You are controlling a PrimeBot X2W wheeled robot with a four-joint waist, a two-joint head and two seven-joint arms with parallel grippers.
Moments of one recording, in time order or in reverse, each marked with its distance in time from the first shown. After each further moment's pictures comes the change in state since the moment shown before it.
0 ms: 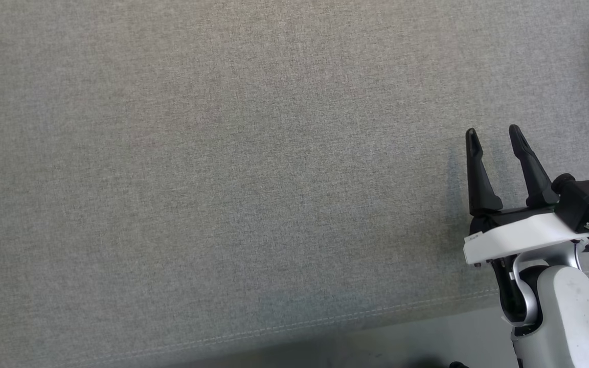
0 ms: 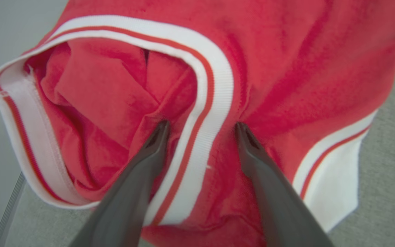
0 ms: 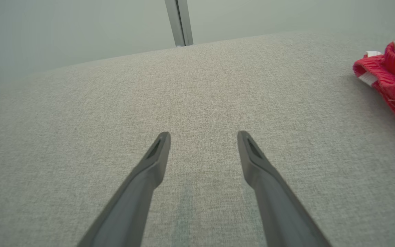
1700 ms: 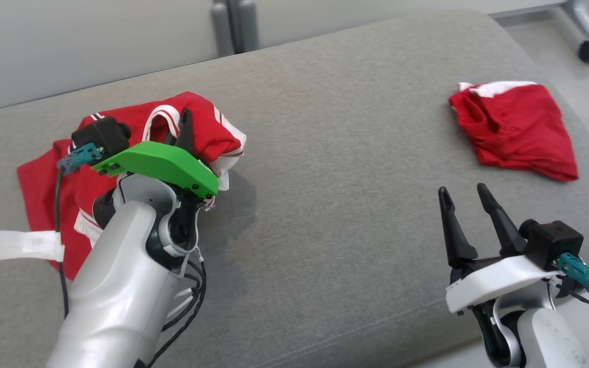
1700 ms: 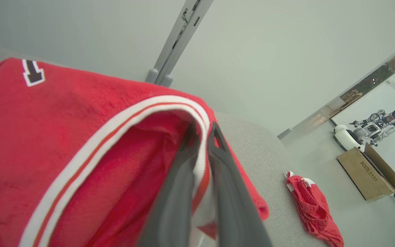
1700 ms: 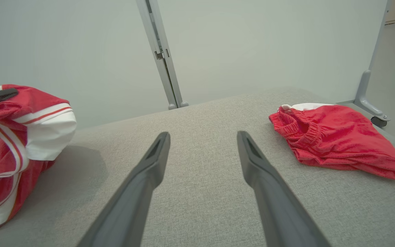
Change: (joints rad) left arm -0.123 -0.675 -0.217 0.019 0.001 -0.008 -0.333; right arm 0.123 0.000 0.058 0.046 0.038 0.000 0.018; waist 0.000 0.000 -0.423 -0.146
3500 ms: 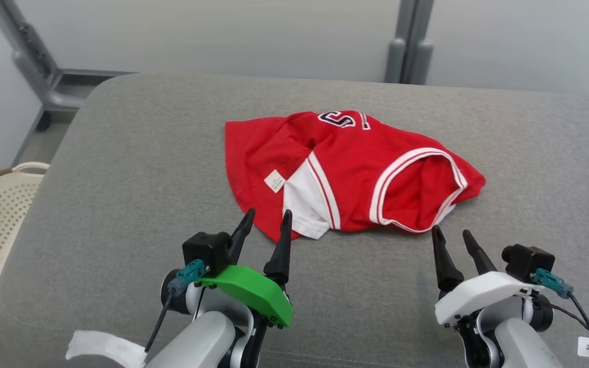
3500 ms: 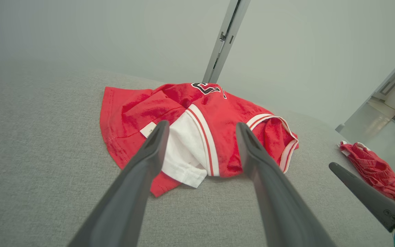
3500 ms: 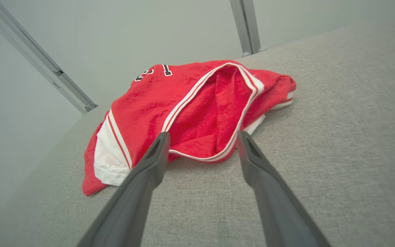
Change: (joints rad) left arm 0.245 0.006 -0.337 -0.108 0.184 -0.005 -0.212; right arm -0.104 0.000 0.033 0.456 0.225 0.000 -0.132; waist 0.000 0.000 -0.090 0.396
